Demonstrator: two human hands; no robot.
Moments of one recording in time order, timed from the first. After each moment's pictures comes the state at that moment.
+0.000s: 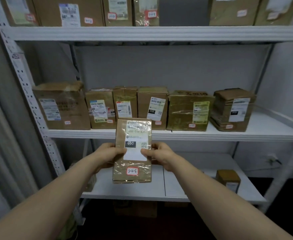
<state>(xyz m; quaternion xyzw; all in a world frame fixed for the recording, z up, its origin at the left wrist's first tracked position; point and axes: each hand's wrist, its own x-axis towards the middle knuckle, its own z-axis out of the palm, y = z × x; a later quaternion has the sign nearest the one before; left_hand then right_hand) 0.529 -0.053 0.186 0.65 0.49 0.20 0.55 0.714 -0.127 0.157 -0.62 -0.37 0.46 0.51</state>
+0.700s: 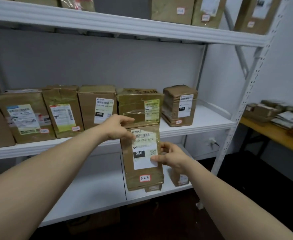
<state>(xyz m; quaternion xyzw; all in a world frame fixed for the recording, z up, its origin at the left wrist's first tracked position) 0.715 -0.063 0.253 0.90 0.24 0.10 0.36 0.859 -0.220 0.153 -0.68 -0.28 0.36 0.57</state>
